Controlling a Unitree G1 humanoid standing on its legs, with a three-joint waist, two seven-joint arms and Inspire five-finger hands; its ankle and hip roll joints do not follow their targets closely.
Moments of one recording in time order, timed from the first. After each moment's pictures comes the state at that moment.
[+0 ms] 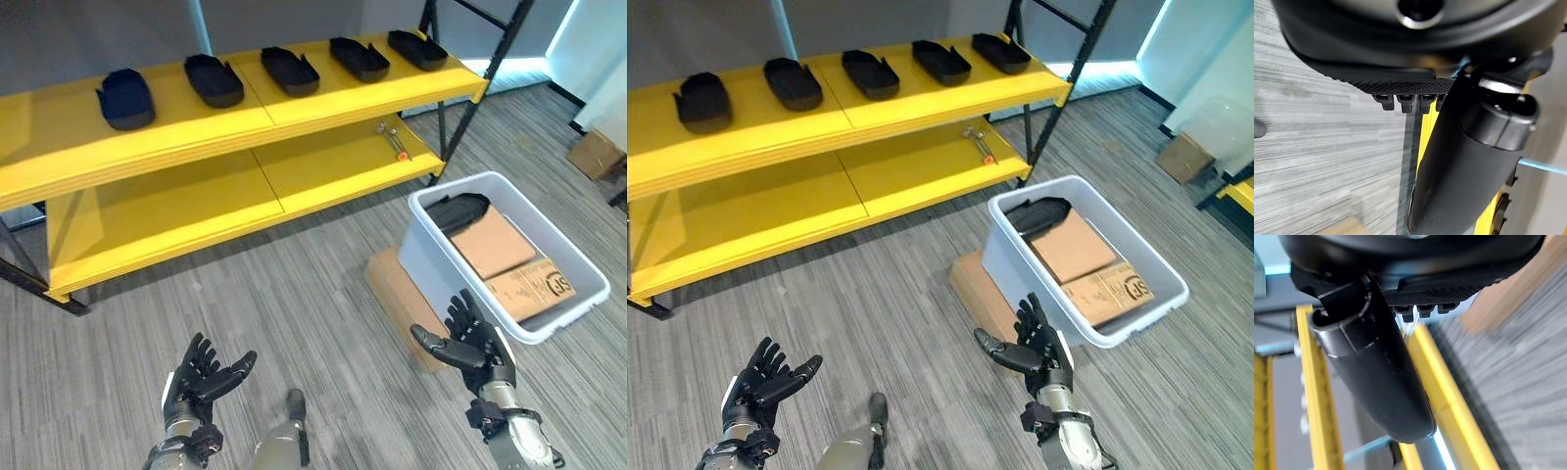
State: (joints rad) left arm 0.44 0.25 0.07 0.04 -0.58 -0.05 0.10; right arm 0.36 -0.23 -0.07 -0.09 0.51 -0.06 0.05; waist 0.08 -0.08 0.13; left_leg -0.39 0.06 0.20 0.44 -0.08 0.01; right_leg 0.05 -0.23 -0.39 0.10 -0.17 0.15
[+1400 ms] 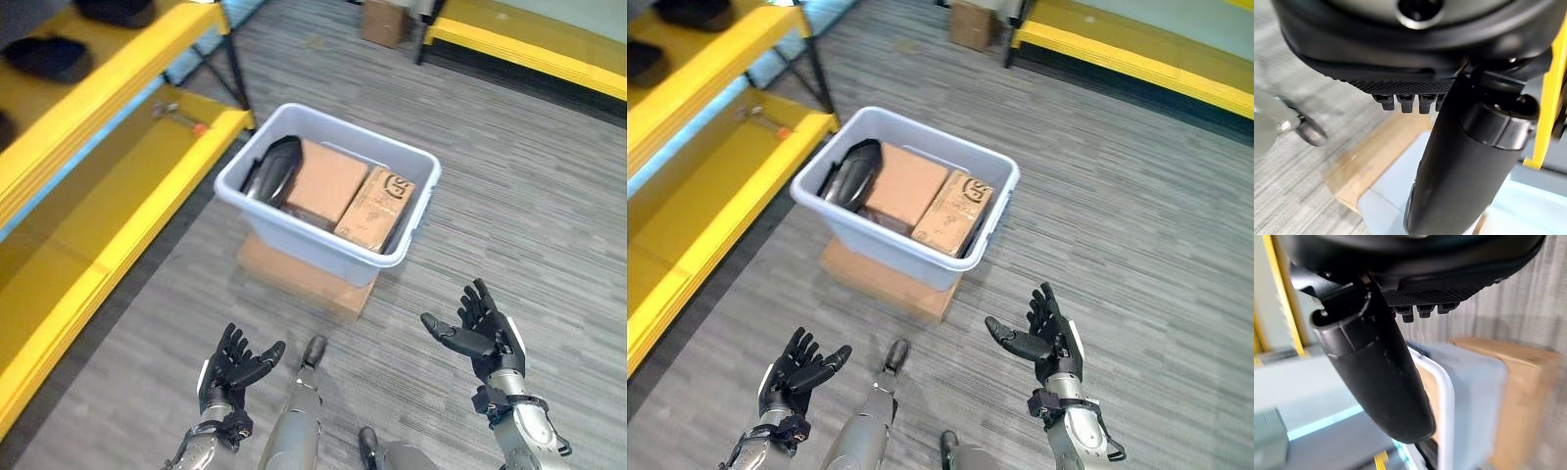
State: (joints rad) left arm 0.33 0.18 0.01 0.07 -0.58 -0.06 0.10; right arm 0.31 -0.25 -0.06 -0.04 0.53 -0.11 0.00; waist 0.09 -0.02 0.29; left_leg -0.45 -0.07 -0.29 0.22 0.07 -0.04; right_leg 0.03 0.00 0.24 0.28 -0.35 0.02
